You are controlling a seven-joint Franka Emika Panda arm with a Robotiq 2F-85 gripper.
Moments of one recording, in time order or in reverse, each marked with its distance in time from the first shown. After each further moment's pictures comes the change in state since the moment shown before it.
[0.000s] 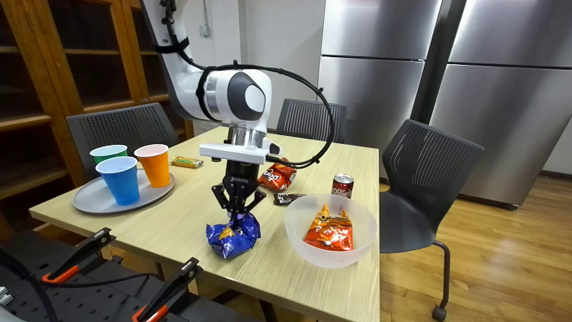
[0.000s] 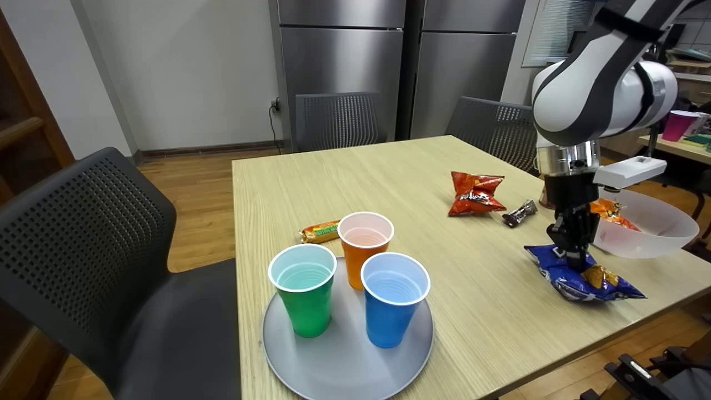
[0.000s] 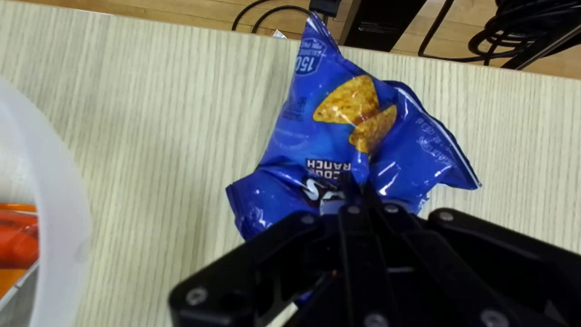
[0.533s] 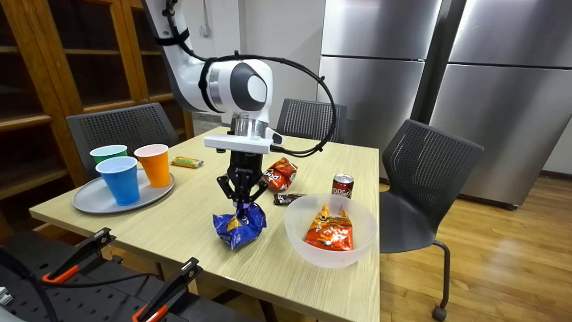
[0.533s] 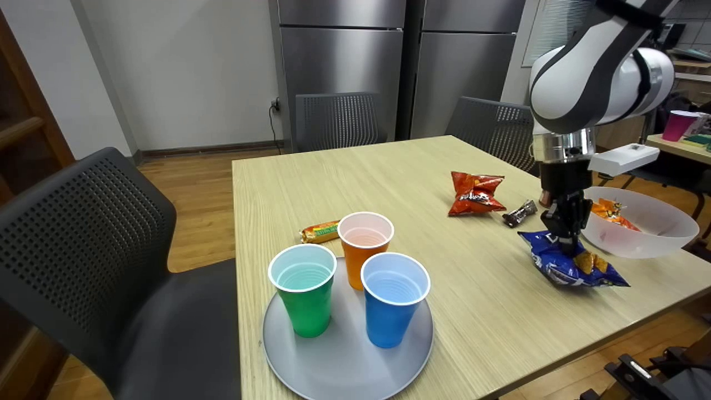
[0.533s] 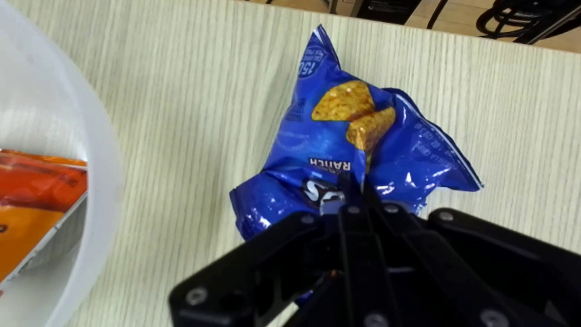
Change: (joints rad) arm 0.002 -0.027 0.002 0.023 -0.013 -0.001 -0.005
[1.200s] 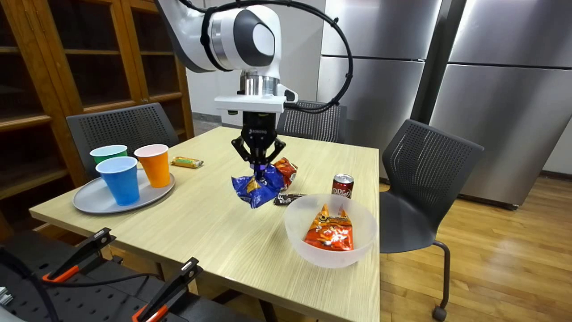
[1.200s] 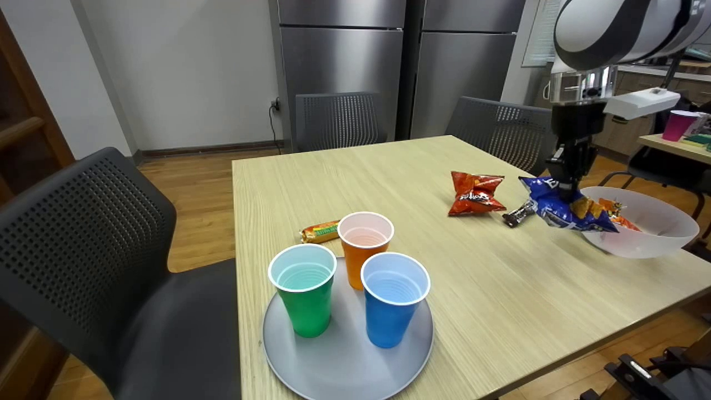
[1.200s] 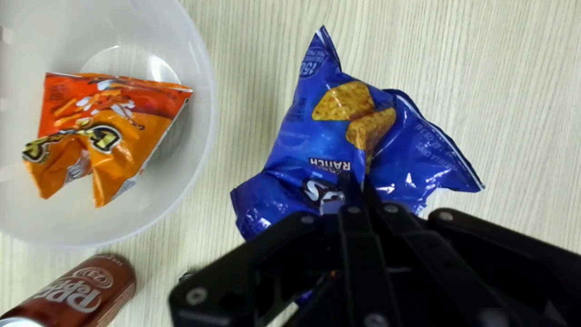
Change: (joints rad) arm -0.025 -0.196 -0.011 -0.013 0.001 0.007 -0.022
